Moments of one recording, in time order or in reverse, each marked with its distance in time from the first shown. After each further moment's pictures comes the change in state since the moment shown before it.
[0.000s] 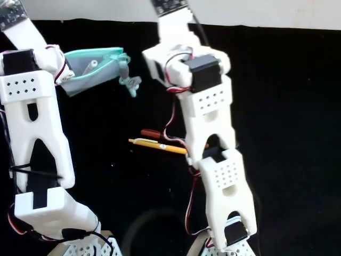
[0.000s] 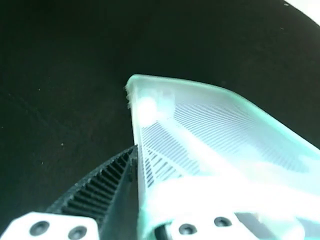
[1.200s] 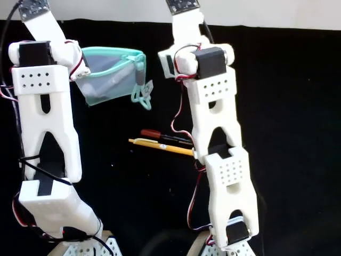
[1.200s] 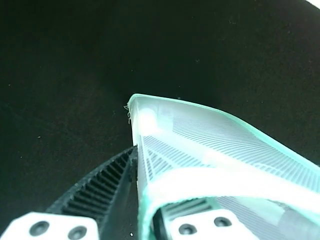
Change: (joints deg) left arm 4.1 14.2 -10.5 6.0 0.4; right arm 3.9 1.1 9.1 0.1 0.0
